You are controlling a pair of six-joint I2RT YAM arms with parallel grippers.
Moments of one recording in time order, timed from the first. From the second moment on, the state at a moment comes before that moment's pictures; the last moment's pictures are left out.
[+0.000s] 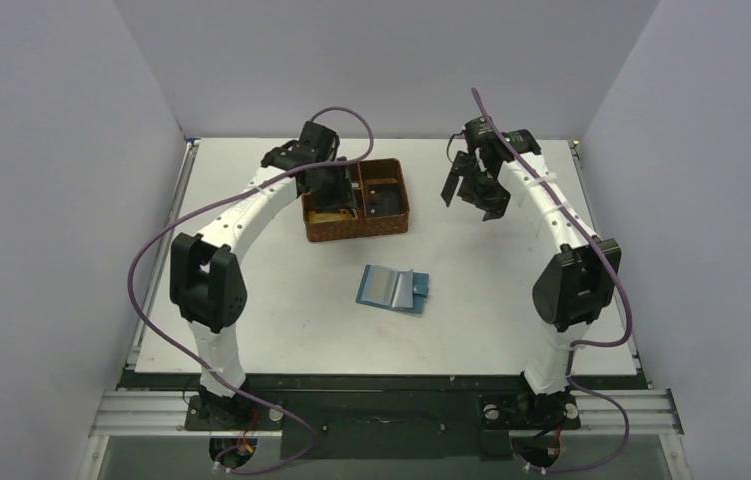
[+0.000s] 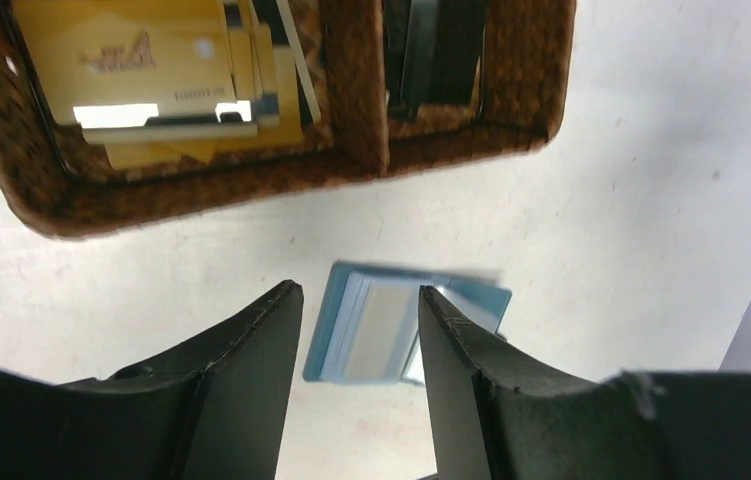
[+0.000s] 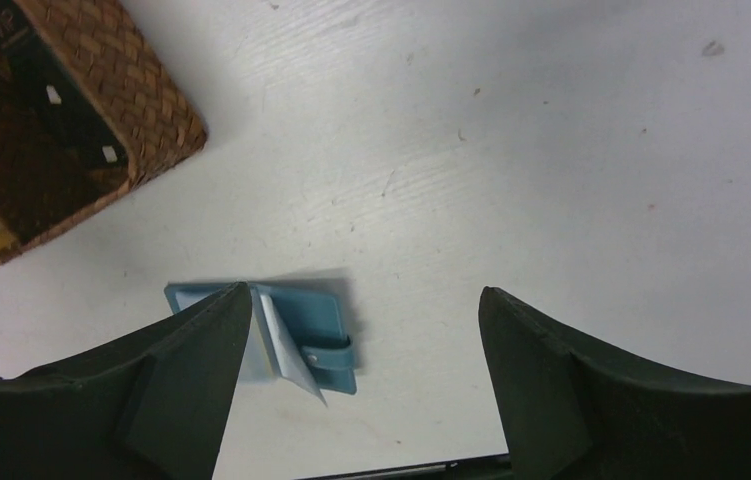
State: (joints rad) left arm -0.41 1.95 1.83 -0.85 0.09 -0.63; right arm 0.28 1.91 1.90 -1.21 0.13 0.64
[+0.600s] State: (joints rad) left arm -0.52 1.49 1.26 -0.67 0.01 -0.65; right arm 0.38 1.57 1.49 -0.97 0.18 0.61
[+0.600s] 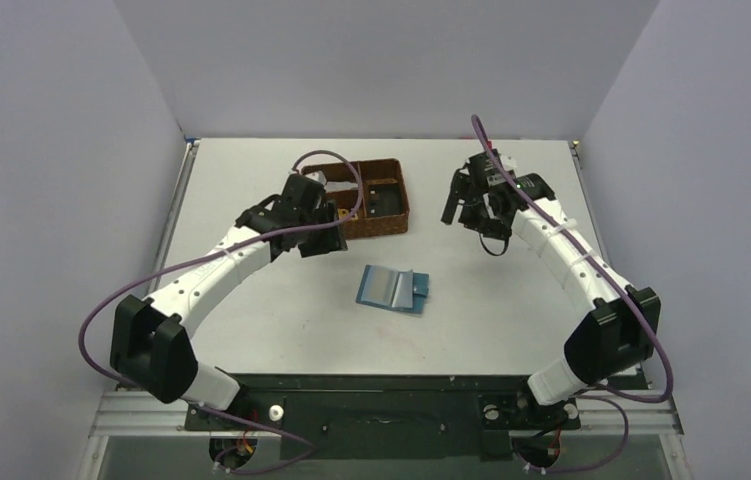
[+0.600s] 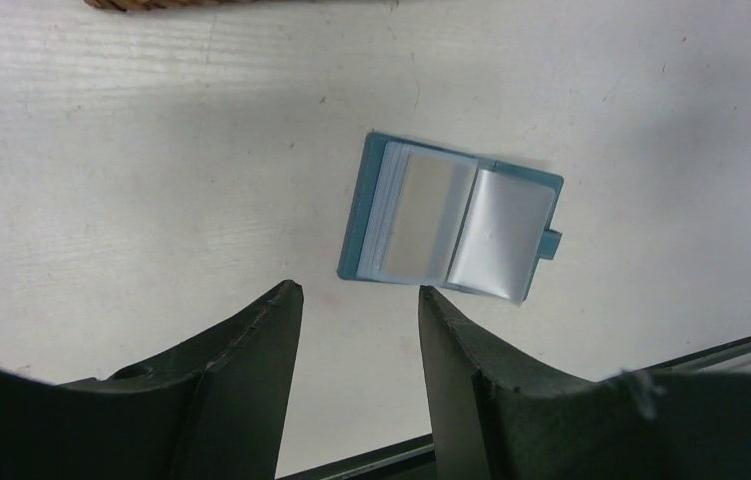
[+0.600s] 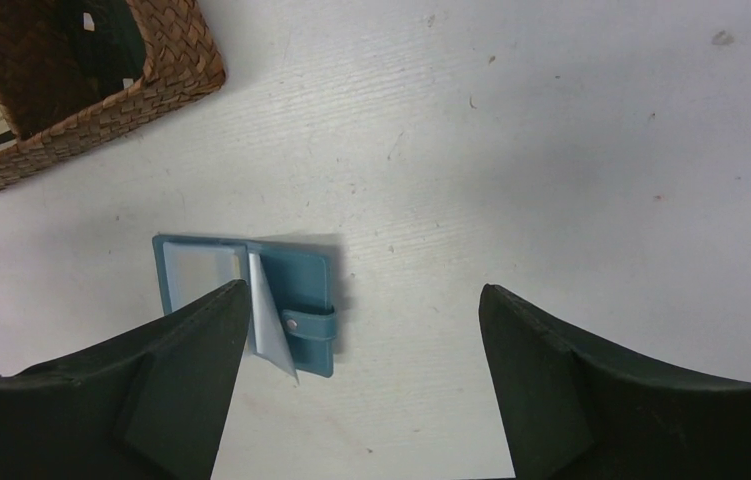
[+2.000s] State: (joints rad) left arm -0.66 1.21 0.87 -0.52 -0.01 -0.69; right arm 0.68 1.24 1.11 -0.75 0.36 0.68
